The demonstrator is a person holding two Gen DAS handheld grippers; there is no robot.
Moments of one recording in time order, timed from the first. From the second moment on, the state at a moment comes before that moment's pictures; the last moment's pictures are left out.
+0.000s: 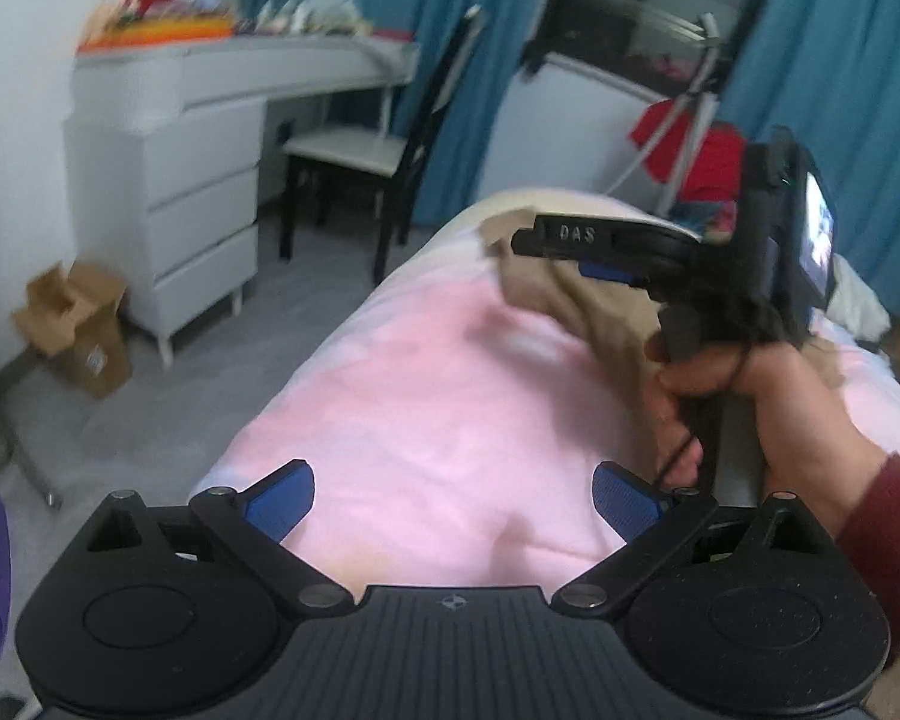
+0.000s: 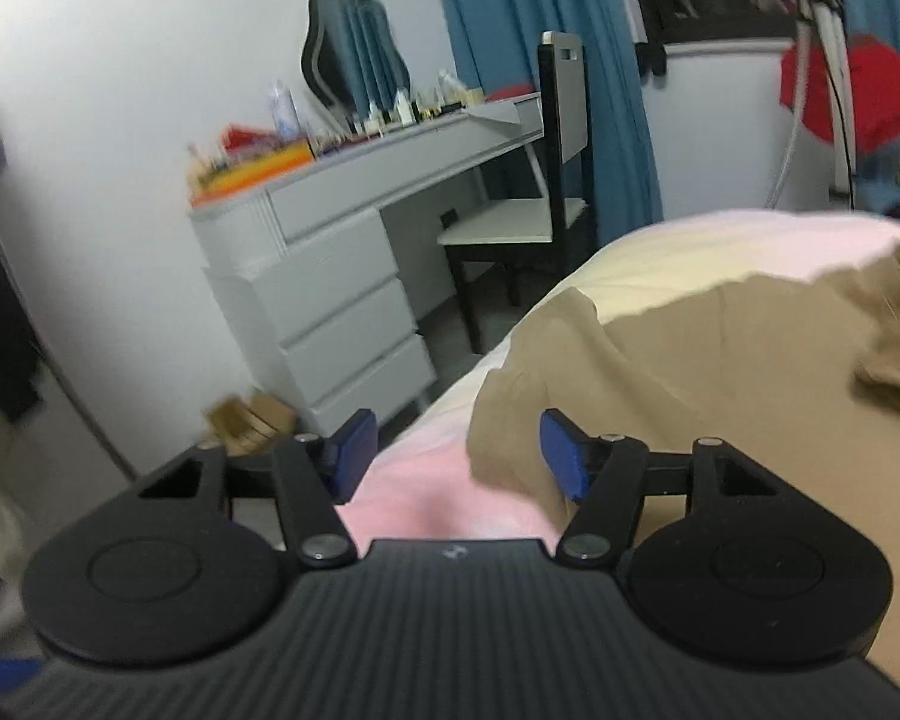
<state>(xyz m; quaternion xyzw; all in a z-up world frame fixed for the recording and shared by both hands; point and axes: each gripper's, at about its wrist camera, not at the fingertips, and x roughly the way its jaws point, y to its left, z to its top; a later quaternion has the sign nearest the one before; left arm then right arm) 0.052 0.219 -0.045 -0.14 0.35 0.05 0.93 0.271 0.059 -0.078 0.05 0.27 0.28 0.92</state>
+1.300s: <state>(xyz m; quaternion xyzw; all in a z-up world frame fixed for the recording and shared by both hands) 0.069 0.124 -0.061 -0.08 0.33 -0.07 0.94 0.257 -0.225 -0.111 0.20 0.28 -0.01 0.94</state>
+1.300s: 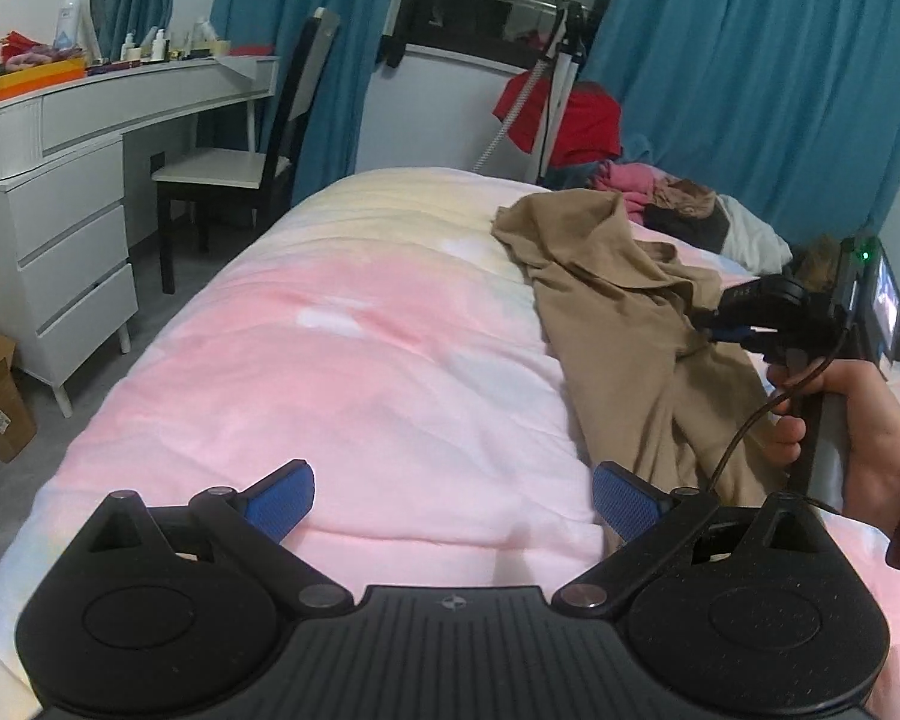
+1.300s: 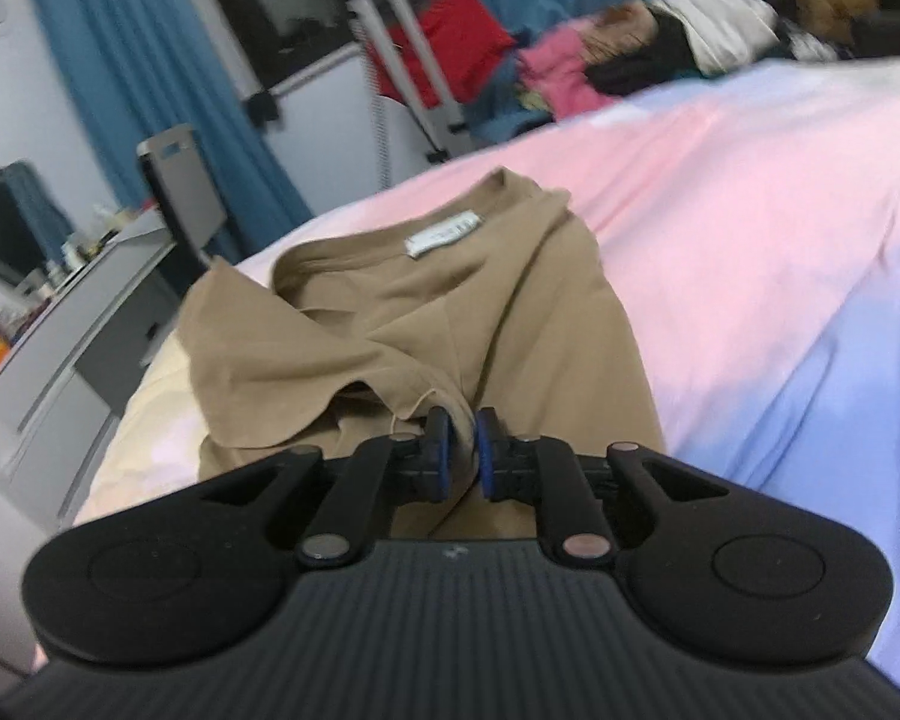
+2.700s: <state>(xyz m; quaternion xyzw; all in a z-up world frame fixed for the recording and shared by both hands) 0.072 0.102 -0.083 -0.10 0.36 -0.10 0.92 0.299 -0.166 -0.086 0.07 0.18 0.12 0.97</state>
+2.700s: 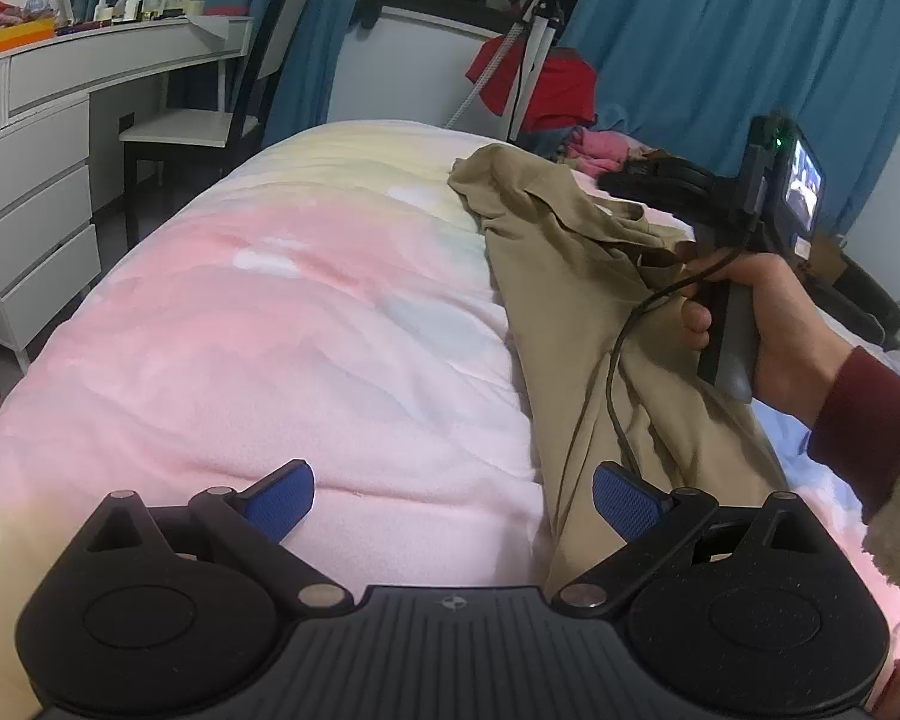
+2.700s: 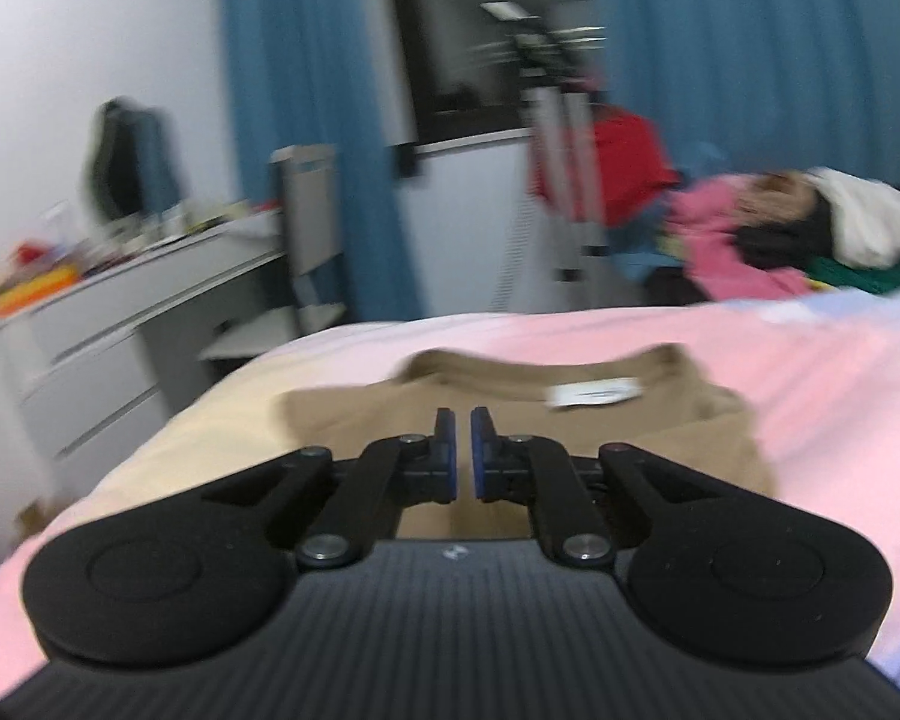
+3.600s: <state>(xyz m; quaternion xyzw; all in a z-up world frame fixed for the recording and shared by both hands) 0.080 0.092 -0.096 -0.11 0.37 -0.12 0.92 0.362 -0.223 -0.114 0.15 0.25 -0.09 0.95</state>
